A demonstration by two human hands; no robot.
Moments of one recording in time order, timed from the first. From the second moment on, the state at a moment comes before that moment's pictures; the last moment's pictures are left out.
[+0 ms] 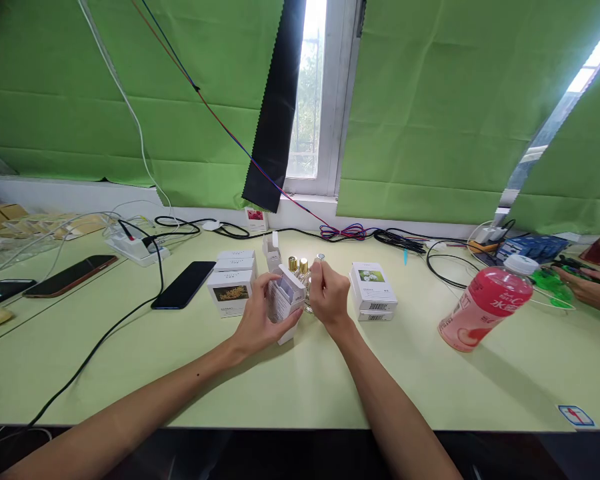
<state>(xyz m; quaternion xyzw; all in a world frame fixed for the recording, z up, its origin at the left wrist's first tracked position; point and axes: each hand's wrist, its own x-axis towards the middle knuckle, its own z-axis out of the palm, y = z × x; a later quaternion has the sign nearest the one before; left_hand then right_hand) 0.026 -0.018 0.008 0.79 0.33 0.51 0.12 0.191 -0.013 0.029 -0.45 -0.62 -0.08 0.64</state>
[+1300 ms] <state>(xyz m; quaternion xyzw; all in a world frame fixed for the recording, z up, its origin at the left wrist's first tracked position) 0.033 -0.027 0.000 0.80 0.36 0.46 0.16 0.218 -0.001 0.032 -0.47 -0.73 0.10 0.49</state>
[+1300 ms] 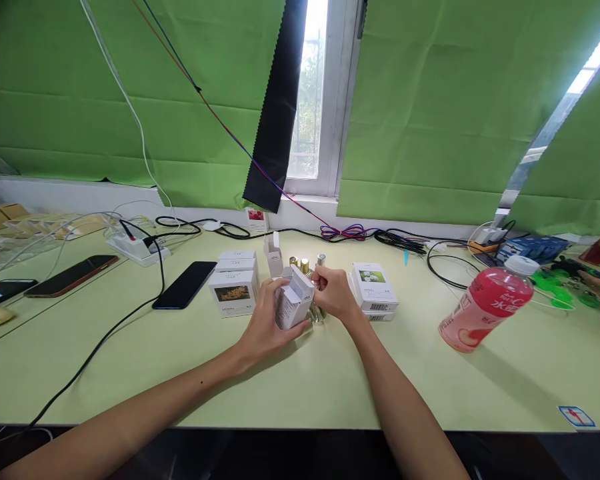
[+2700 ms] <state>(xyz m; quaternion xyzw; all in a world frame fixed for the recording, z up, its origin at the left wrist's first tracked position) 0.018 -0.035 0.011 0.87 0.17 0.45 0.09 0.225 0.007 0.028 -0.53 -0.71 0.10 0.45</state>
